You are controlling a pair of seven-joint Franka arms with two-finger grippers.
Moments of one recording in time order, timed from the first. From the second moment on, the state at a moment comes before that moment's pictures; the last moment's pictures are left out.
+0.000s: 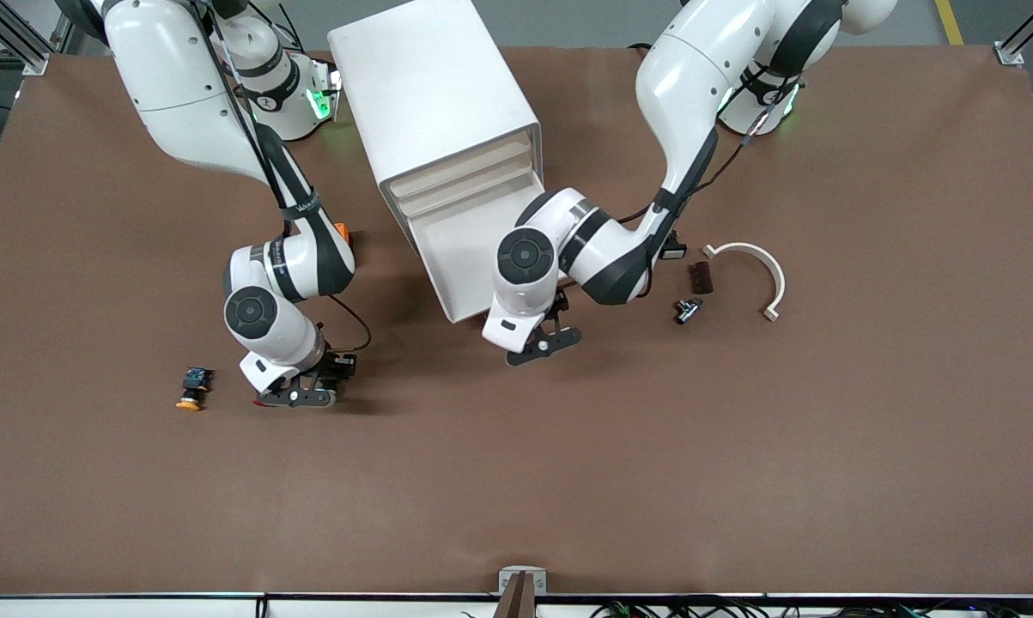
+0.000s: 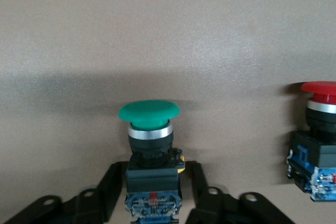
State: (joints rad) left arm -0.74 0.87 -0.05 -1.20 -0.04 2.02 -1.08; right arm 0.35 0.62 -0.09 -1.87 0.04 2.49 0.29
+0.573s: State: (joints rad) left arm -0.79 0.87 -0.06 -1.25 -0.08 2.02 -1.10; right arm 0.22 0.38 -0.09 -1.72 0.04 2.01 0.12
